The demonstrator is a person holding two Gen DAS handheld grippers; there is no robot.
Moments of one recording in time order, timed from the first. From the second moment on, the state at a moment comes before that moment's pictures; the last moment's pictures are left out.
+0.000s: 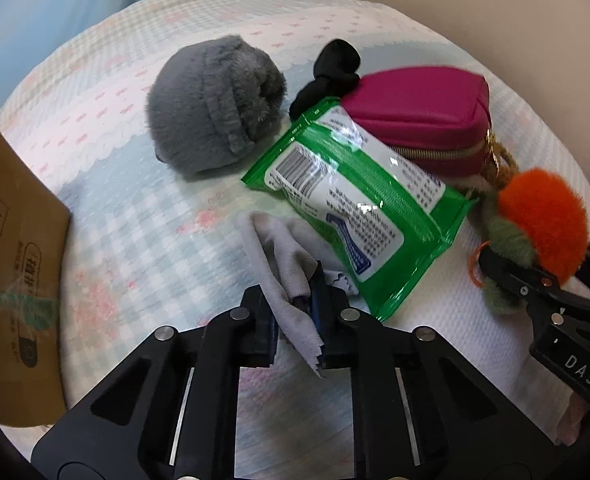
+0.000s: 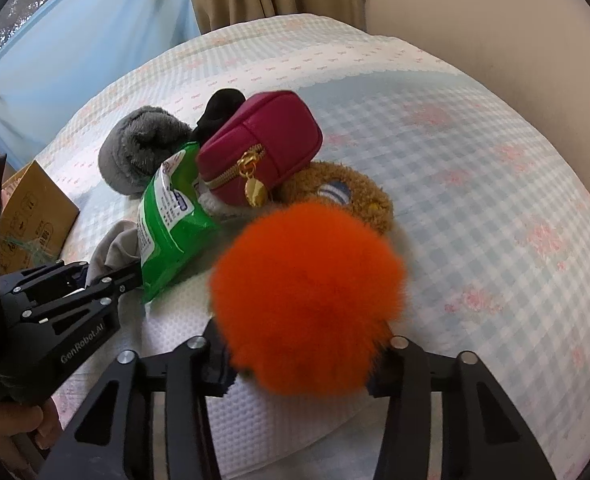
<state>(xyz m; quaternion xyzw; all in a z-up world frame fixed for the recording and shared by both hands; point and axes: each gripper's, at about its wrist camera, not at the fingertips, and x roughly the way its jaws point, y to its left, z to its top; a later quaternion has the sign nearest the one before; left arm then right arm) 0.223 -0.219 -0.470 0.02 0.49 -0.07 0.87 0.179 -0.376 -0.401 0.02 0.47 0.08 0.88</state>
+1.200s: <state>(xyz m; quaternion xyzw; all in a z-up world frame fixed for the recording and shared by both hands) 0.172 -0.093 -0.209 -0.06 0.40 -0.03 0.92 0.135 -0.283 -0.162 -0.01 0.33 0.05 0.94</state>
